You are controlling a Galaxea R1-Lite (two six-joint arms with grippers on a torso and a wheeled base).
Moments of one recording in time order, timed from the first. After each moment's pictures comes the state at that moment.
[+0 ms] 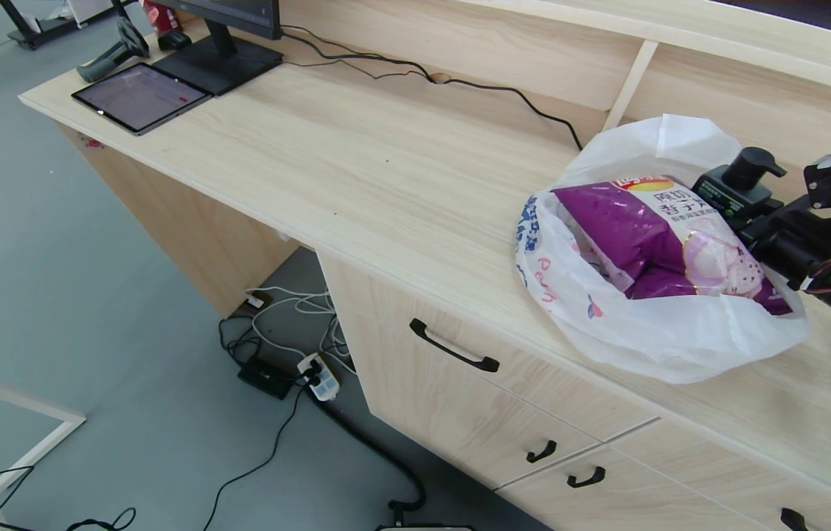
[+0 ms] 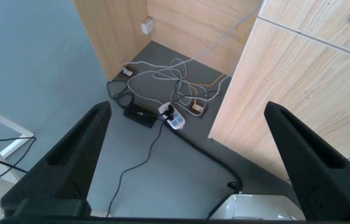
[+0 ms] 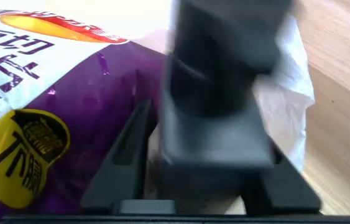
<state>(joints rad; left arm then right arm) 0.00 0.00 0.00 -0.03 0.02 0.06 -0.17 1.87 -0.84 -1.33 0.57 -0.18</state>
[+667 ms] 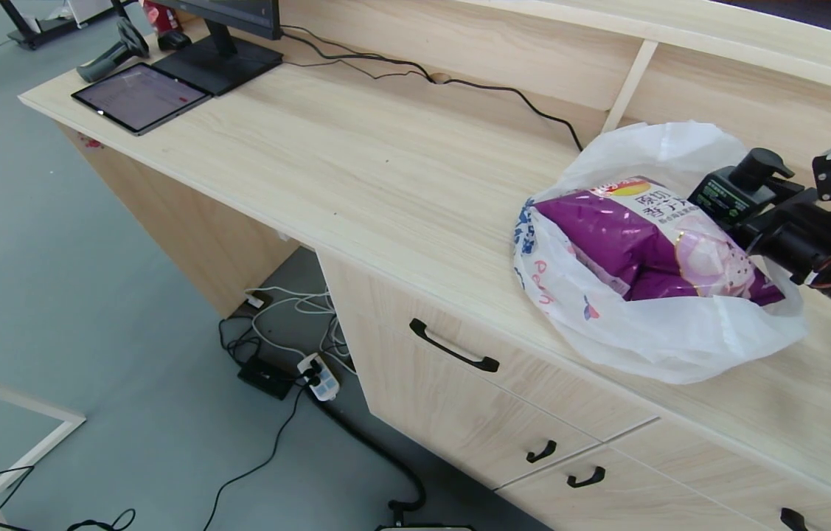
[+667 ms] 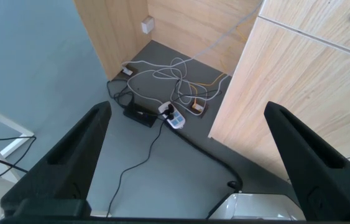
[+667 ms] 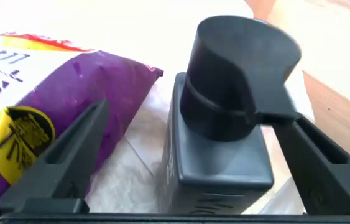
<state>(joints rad) 0.00 0.00 0.00 -0.02 0.02 0.06 -0.16 1.86 -0.85 -1.33 0.57 -0.15</state>
